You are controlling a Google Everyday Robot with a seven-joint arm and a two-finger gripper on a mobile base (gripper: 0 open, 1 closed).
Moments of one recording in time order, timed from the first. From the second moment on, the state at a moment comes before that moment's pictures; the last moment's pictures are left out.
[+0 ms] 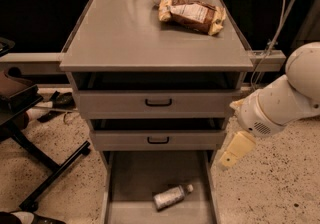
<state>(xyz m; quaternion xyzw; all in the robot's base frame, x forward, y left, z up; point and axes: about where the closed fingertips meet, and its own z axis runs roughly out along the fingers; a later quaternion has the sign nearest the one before) 0.449 -0.177 0.771 -0.53 0.82 0.11 0.20</state>
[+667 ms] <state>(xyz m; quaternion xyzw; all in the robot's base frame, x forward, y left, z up) 0.462 -0.193 0.679 -0.50 0.83 0.12 0.22</state>
